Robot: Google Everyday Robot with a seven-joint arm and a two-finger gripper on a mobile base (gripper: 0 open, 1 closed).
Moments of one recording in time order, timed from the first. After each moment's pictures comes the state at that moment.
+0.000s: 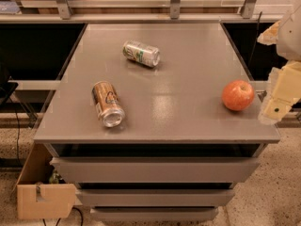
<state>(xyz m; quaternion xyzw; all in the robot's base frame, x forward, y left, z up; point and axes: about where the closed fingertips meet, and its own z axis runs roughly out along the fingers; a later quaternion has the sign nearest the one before) 0.438 -0.216 0.977 -0.60 0.78 -0.04 0.16</state>
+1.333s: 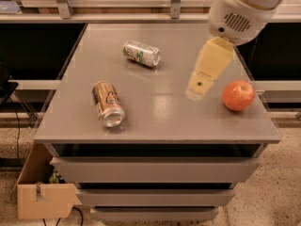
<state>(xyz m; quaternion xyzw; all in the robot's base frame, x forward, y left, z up) 0.474 -0.116 0.987 -0.54 0.82 0.01 0.17</state>
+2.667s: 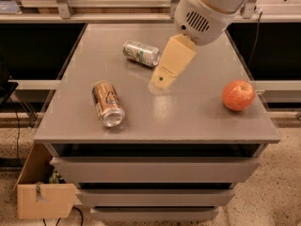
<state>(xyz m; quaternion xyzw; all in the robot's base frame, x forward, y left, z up) 0.484 -0.056 0.986 -0.51 0.83 0.05 0.20</state>
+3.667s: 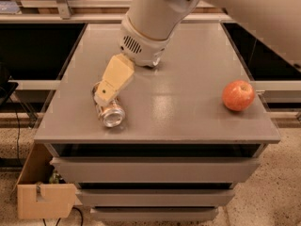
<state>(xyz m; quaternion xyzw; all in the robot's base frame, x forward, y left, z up) 0.494 0.046 0.940 -0.48 0.85 0.11 0.19</state>
